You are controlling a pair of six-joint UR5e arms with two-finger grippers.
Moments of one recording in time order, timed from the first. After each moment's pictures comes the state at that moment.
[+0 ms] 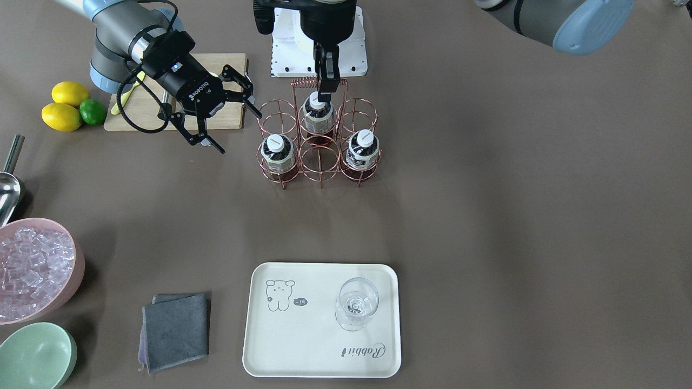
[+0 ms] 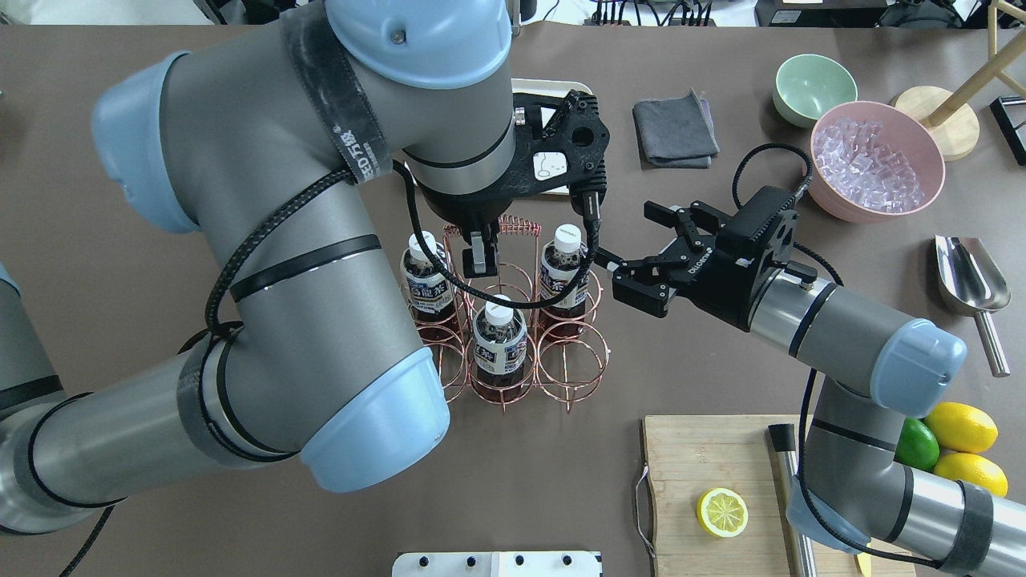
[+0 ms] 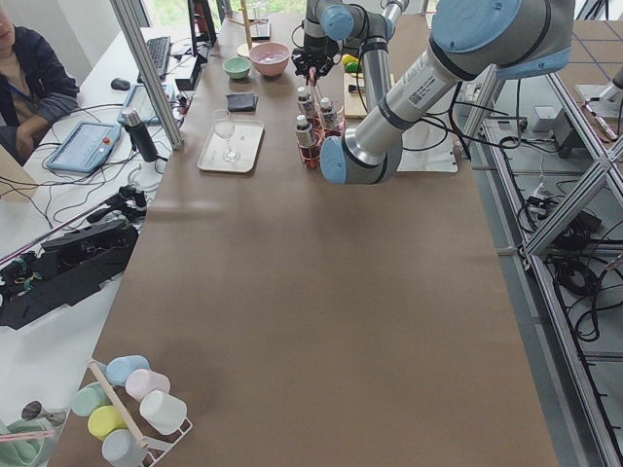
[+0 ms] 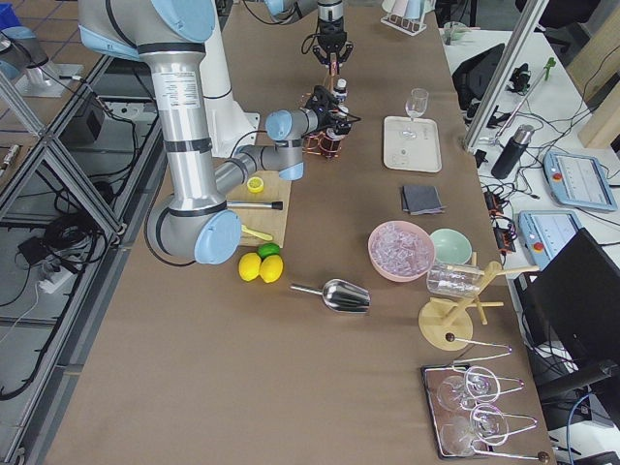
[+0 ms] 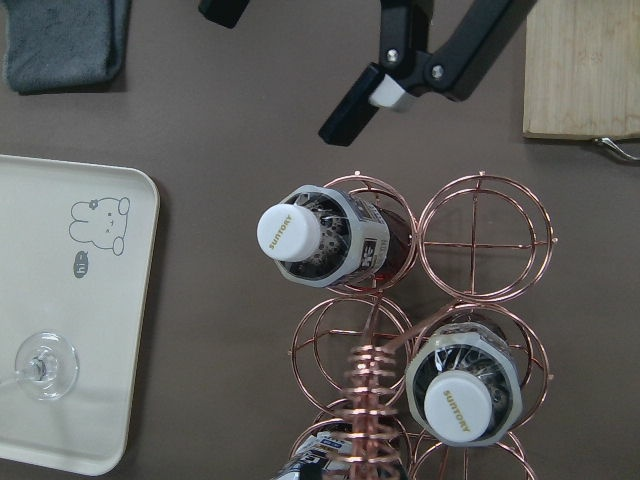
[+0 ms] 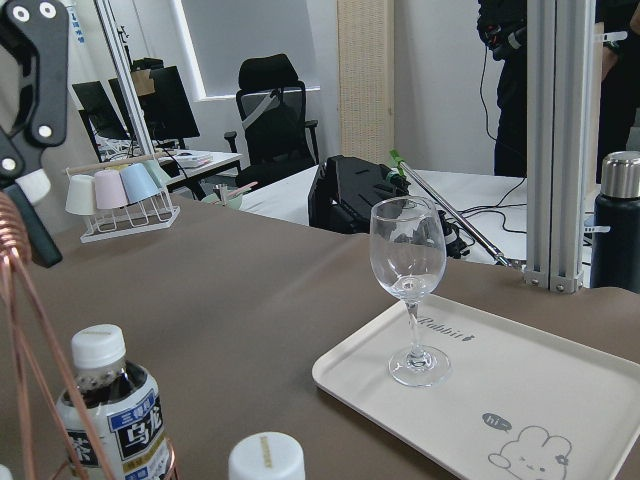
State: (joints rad) left arm -0.60 -2.60 -1.87 -1.07 -1.89 0.33; right arm 0.45 -1.36 1.80 -0.23 1.33 0.62
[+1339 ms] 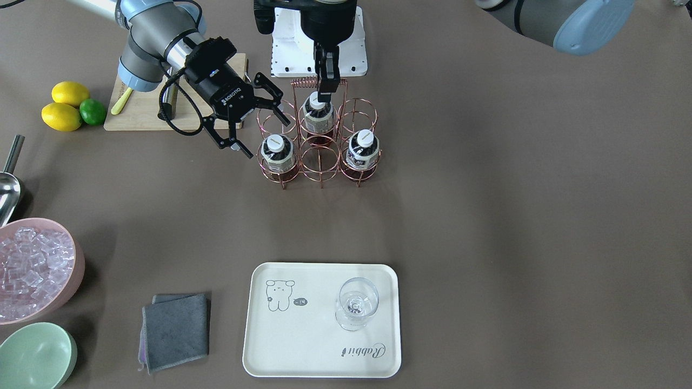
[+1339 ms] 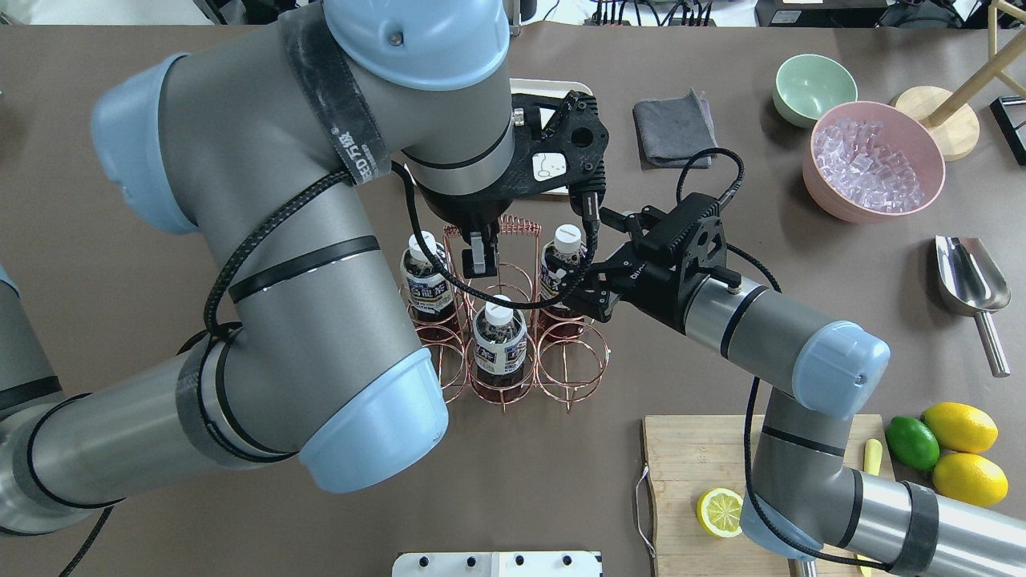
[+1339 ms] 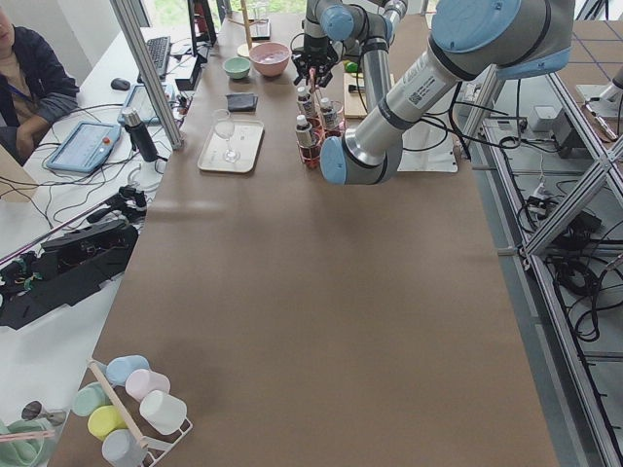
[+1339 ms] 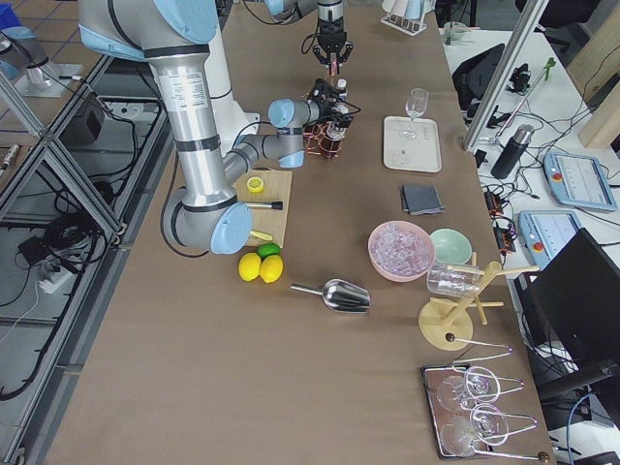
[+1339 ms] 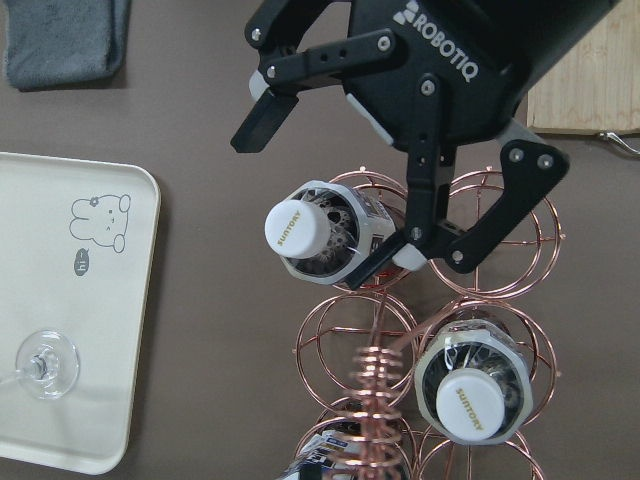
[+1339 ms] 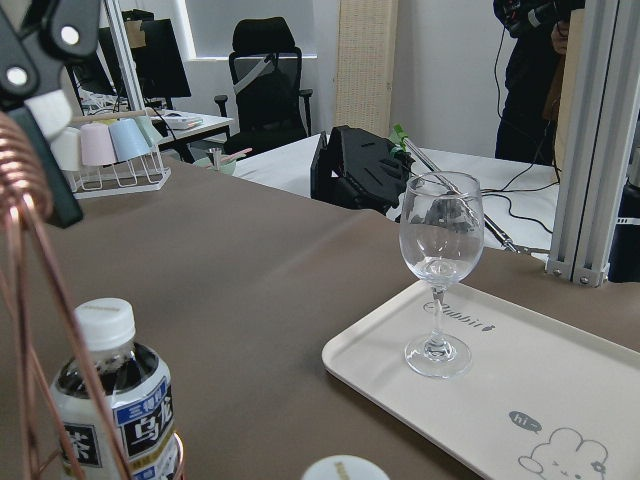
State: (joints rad) left arm -0.60 -2.60 -1.87 -1.07 -1.89 0.33; right arm 0.42 -1.27 1.77 -0.36 1.30 0.57
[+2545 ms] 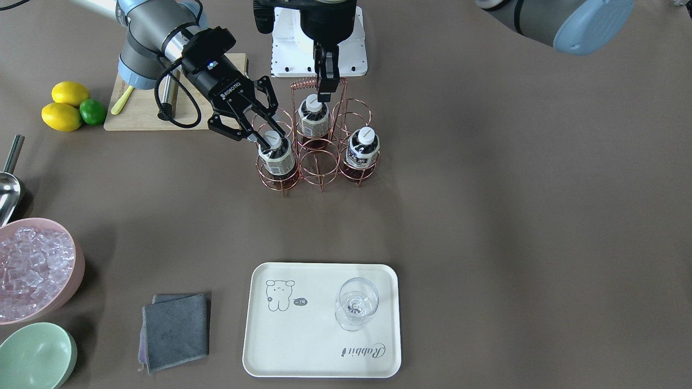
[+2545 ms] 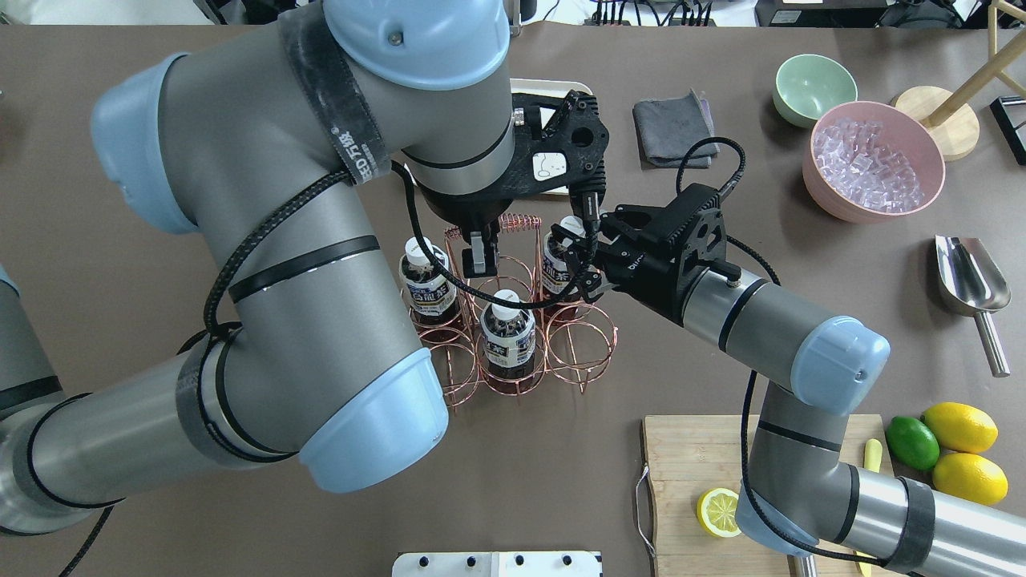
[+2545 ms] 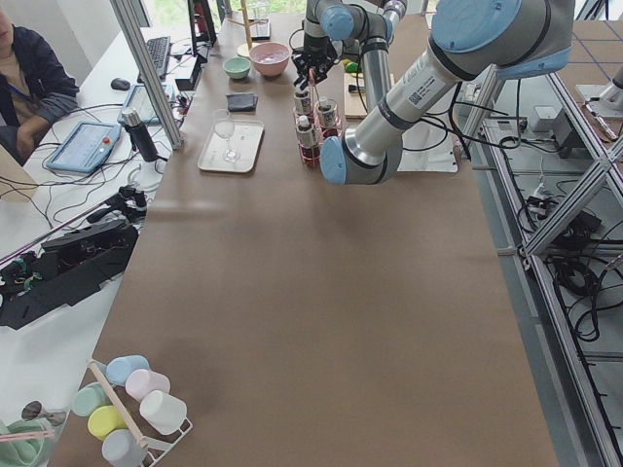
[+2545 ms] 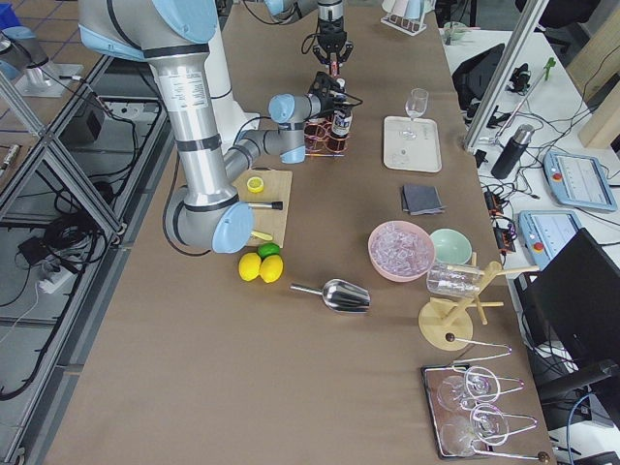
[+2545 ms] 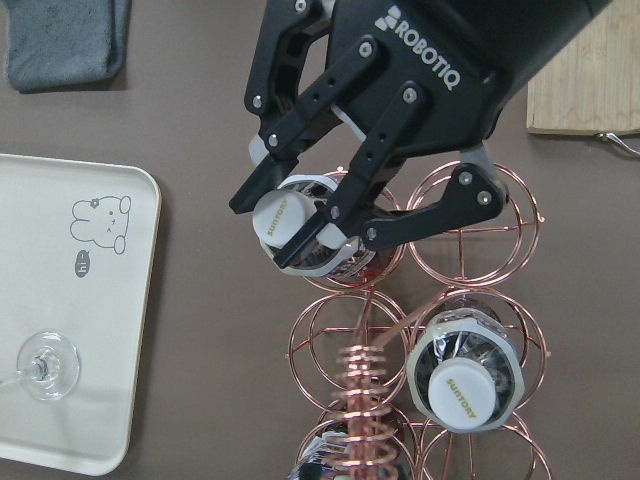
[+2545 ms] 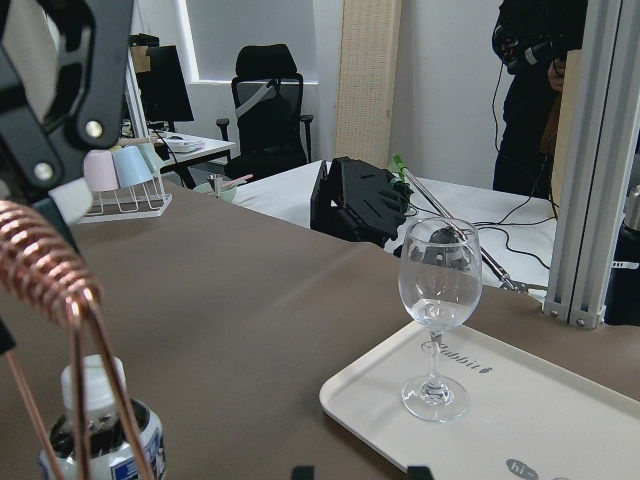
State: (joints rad) left arm -0.60 -2.60 -1.87 -1.08 -1.89 0.34; right arm 0.43 -1.26 1.80 -0.36 1.28 0.53
